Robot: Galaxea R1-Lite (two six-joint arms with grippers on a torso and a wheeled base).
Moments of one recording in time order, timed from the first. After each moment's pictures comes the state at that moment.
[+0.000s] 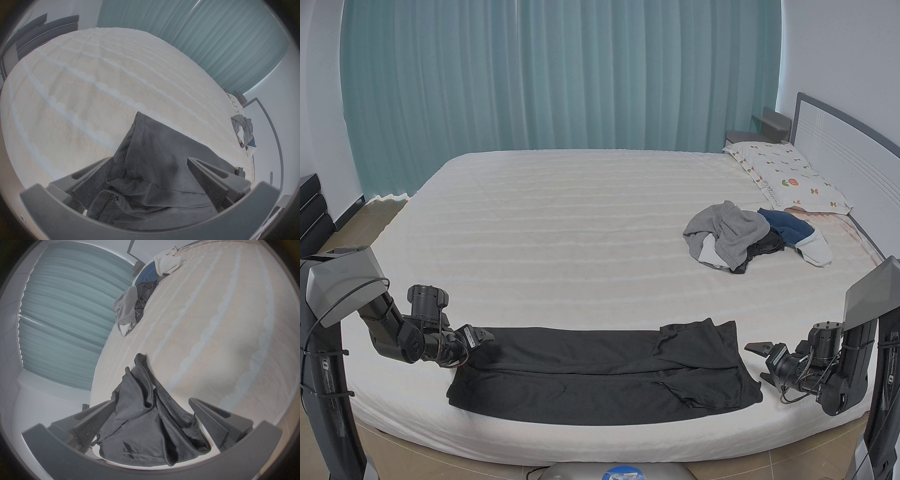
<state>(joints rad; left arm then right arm) 0.00 2.29 -0.82 -0.60 -0.16 -0.52 0.02 2.37 -0.24 -1.55 0.27 0.93</state>
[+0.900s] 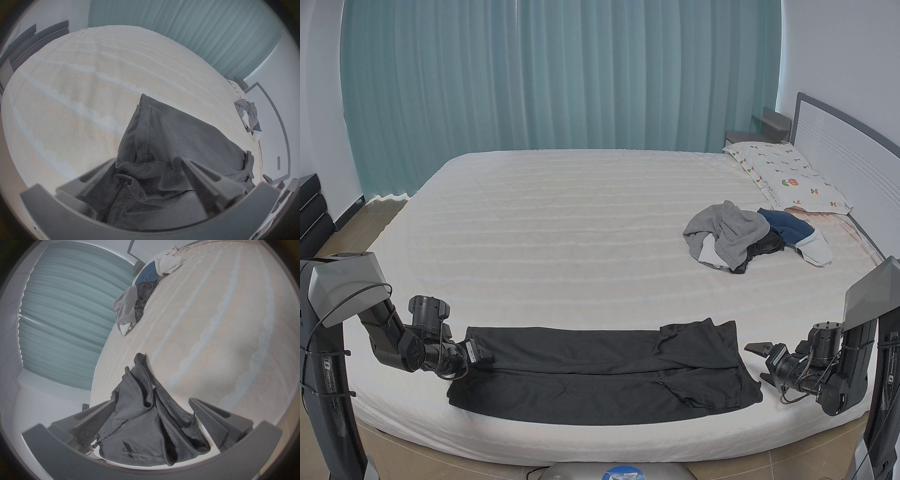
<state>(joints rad) -0.01 2.30 -0.76 -0.62 -0.16 -0.42 0.02 2.37 -0.24 -1.55 0.27 0.93</state>
